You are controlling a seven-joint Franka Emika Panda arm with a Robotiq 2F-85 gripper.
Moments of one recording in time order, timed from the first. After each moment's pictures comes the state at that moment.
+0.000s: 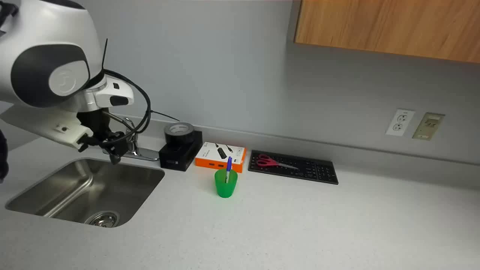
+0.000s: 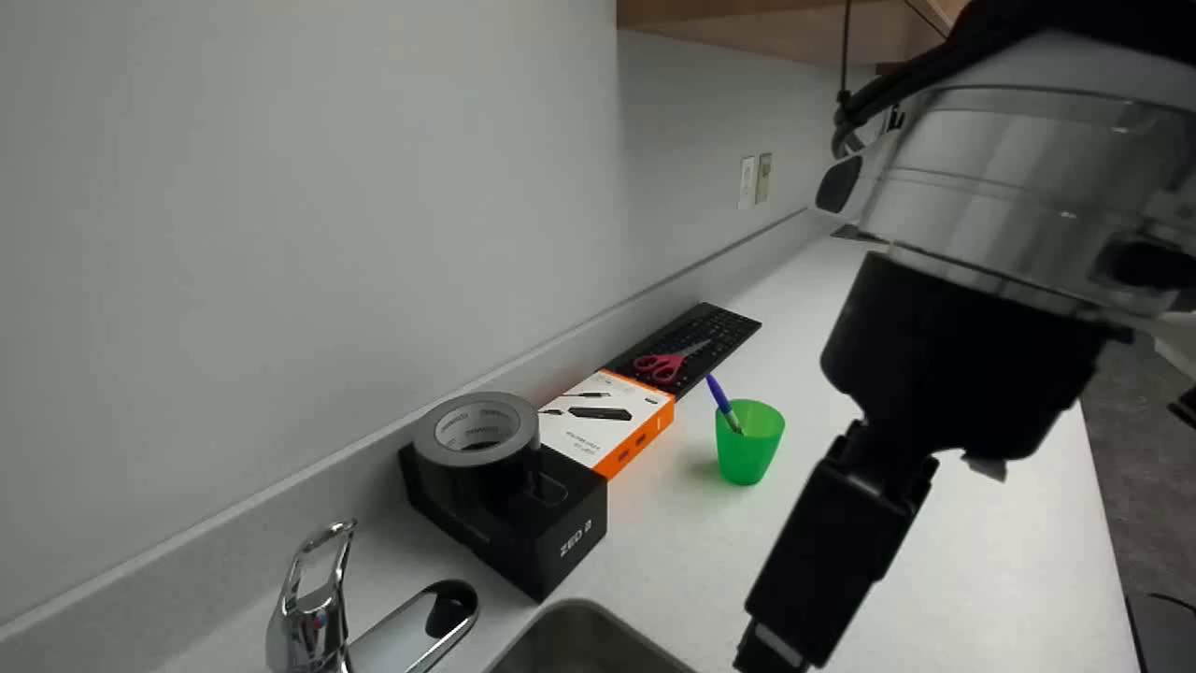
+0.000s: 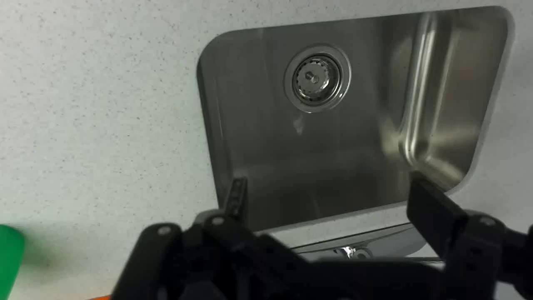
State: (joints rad) arm 0.15 -0.26 0.15 -2.49 0.27 2.45 0.21
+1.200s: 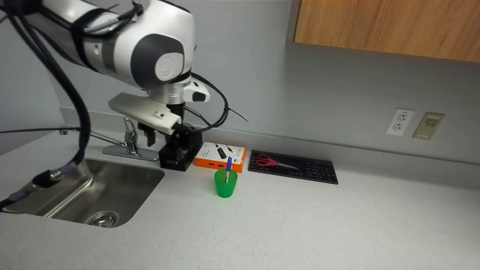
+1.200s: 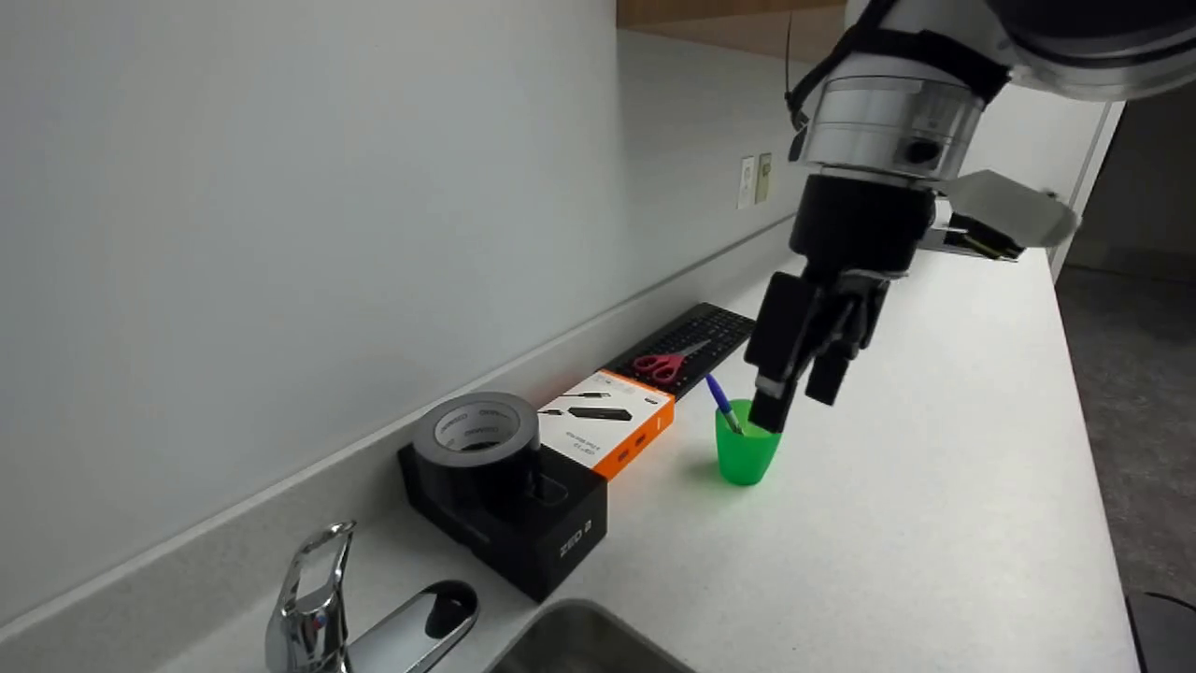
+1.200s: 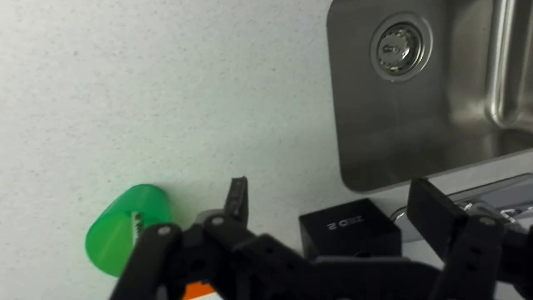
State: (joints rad) arm 0.01 -0.13 -0.05 -2.29 0.22 2.23 0.02
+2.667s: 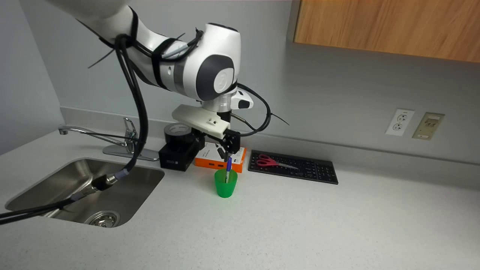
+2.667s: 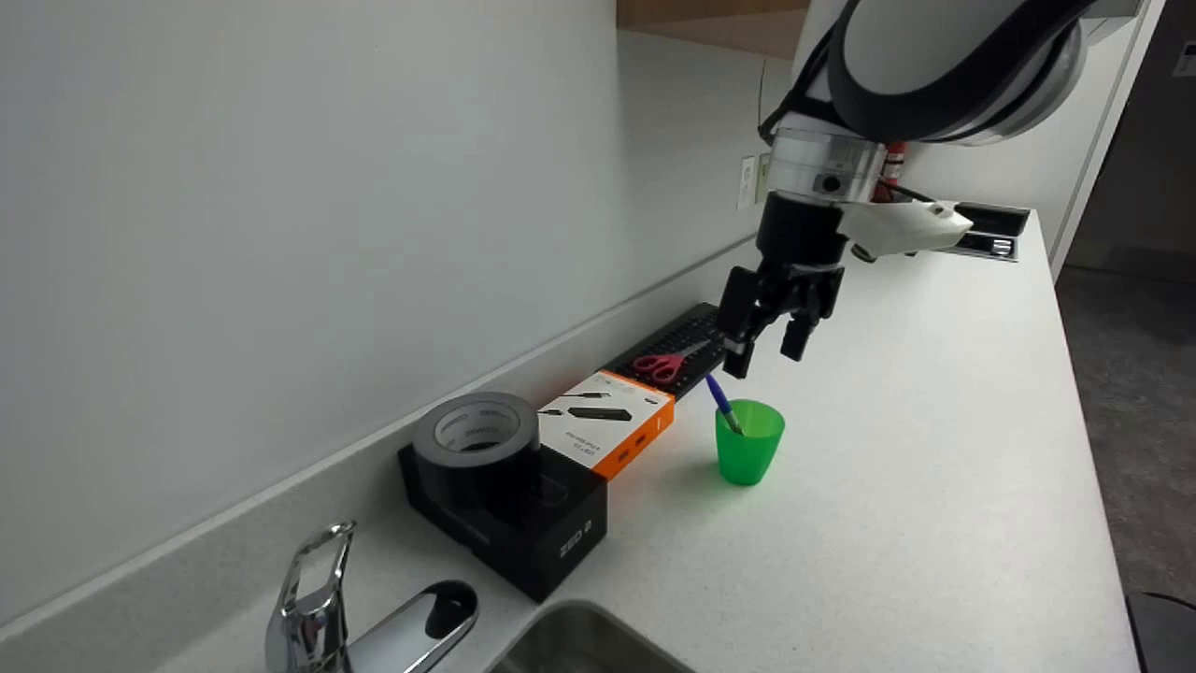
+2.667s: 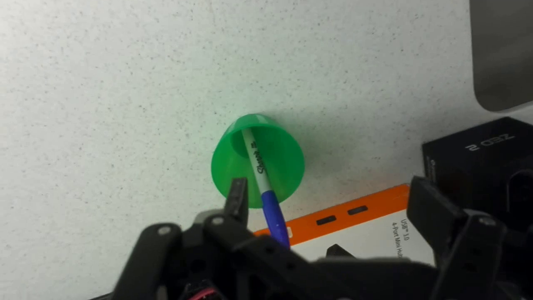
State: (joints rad) arm -0.09 0.10 -0.12 -2.10 0.12 2.29 0.05
